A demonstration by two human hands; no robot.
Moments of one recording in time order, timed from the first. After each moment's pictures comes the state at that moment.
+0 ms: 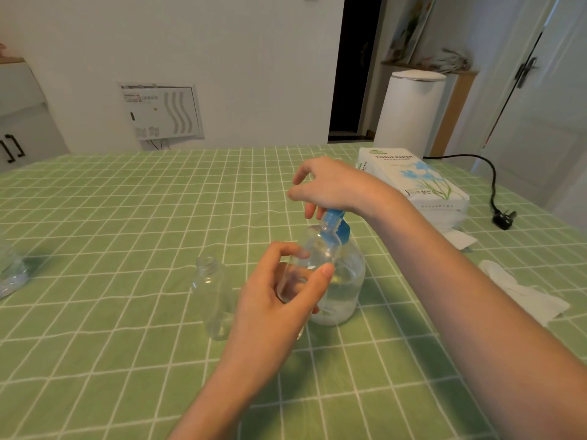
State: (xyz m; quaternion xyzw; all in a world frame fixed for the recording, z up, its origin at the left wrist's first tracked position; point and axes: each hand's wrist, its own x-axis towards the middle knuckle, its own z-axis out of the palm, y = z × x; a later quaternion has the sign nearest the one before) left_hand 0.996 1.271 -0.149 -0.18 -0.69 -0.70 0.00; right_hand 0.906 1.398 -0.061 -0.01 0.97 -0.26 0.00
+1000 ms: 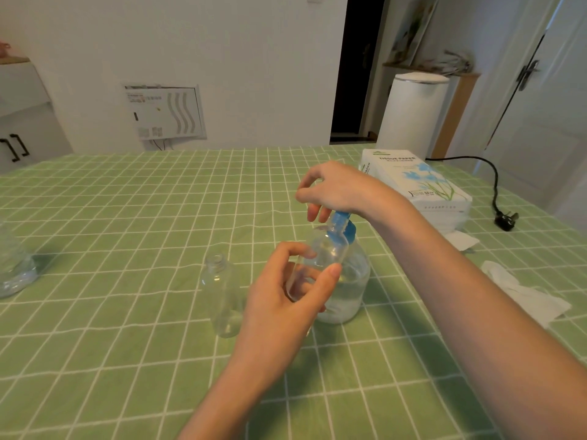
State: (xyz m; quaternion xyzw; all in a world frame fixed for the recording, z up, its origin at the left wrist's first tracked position) left_hand 0.996 1.272 -0.151 -0.19 -0.69 -0.70 0.01; right_hand 0.908 1.399 -0.063 0.00 0.96 -0.28 0.02
